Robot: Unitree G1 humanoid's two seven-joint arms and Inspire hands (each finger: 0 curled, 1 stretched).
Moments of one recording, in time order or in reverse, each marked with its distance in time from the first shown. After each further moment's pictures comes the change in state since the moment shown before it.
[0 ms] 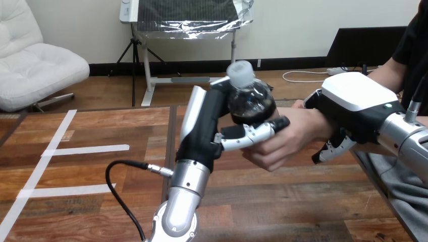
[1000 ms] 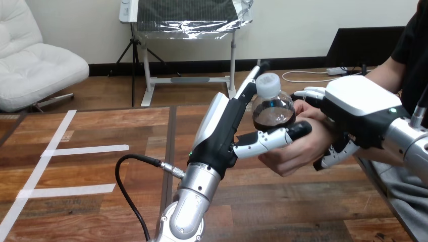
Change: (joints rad) left arm 0.000 0.000 -0.028 -0.009 0.089 0.046 -0.049; right arm 0.045 0.000 -0.036 0.001 0.002 -0.037 -0.004
